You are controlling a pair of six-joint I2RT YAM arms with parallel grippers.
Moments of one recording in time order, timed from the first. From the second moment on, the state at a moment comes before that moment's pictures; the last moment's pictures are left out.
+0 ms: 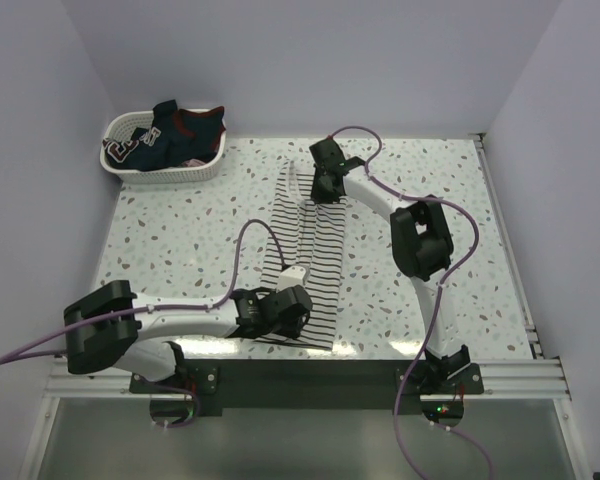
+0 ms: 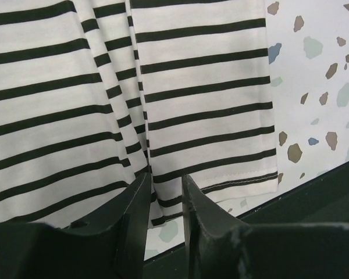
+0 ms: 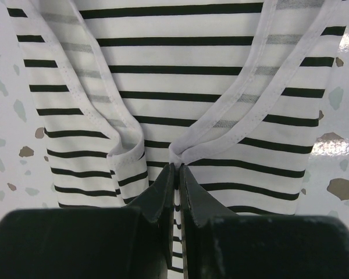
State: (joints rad) left arm -1.21 1.38 0.70 -0.32 -0.30 -0.89; right arm 0.51 2.27 1.89 -0.59 0.15 0.63
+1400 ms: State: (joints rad) left arm -1.23 1.35 0.70 -0.30 -0.23 -0.90; right arm 0.51 2.27 1.89 -0.59 0.17 0.63
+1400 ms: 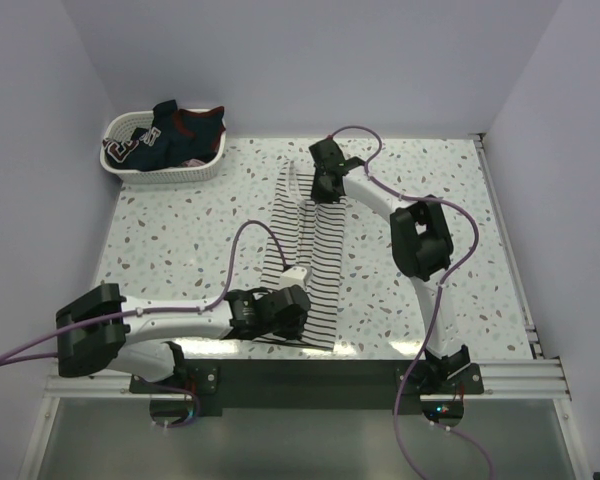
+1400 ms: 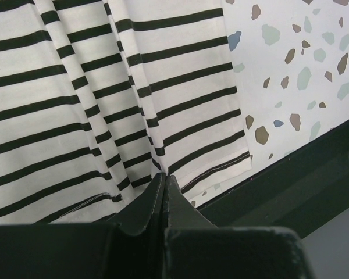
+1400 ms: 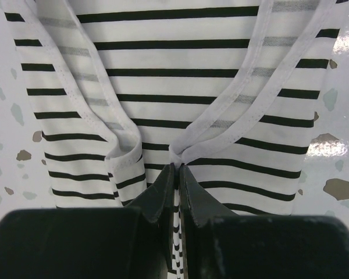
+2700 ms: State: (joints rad) left arm -1.23 1.31 0.74 -0.40 -0.27 -0.91; right arm 0.56 2.33 2.02 -0.60 0.13 0.63
